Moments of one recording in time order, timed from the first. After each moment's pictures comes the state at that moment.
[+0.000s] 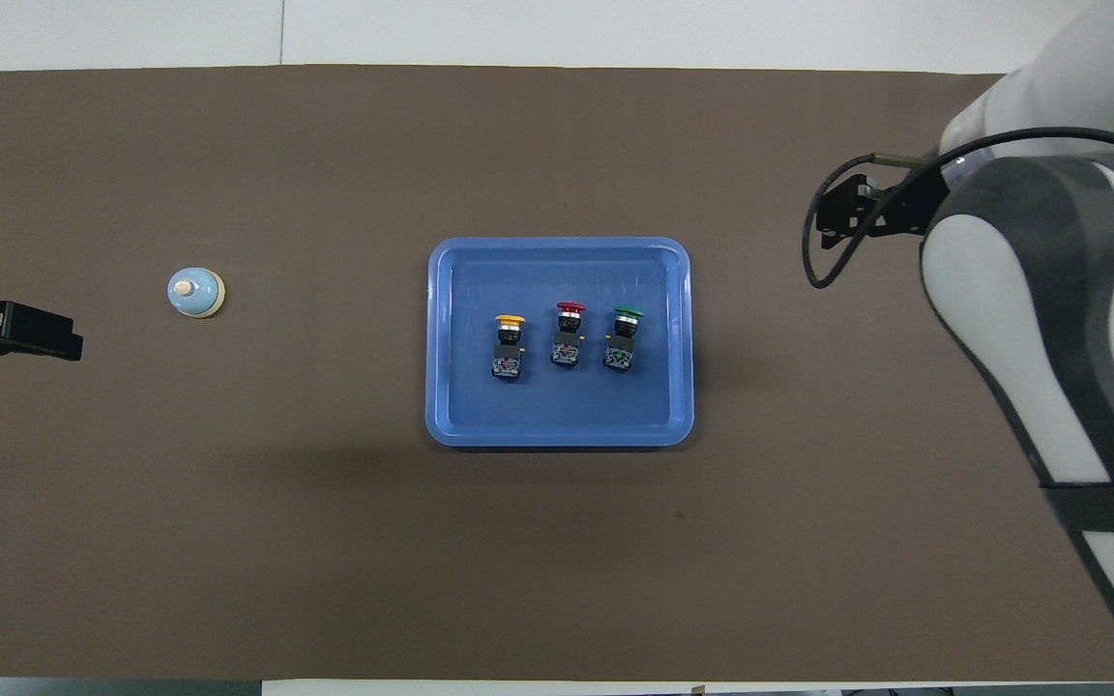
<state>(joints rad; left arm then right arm) 0.07 -0.09 -0.08 -1.75 -0.01 1.60 0.07 0.12 0.21 -0.02 -1.48 0.07 1.64 0.21</state>
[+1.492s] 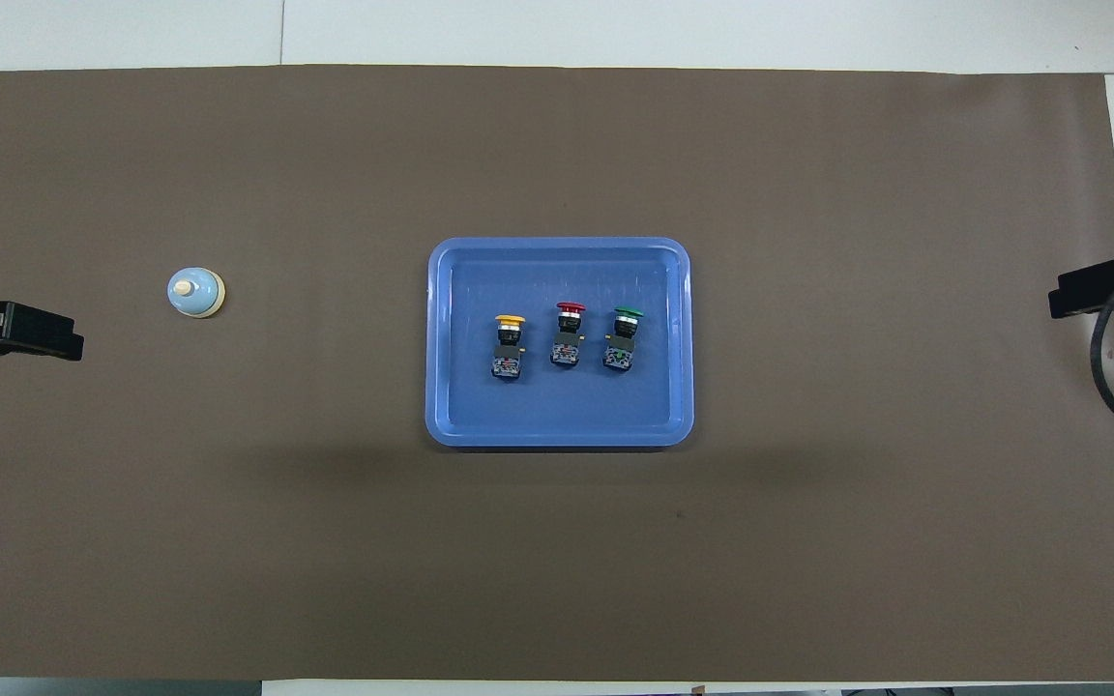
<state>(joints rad) 0.07 -0.09 -0.08 -1.75 -0.01 1.60 0.08 -0.04 -0.04 0.00 -1.58 -0.03 1.53 -0.05</state>
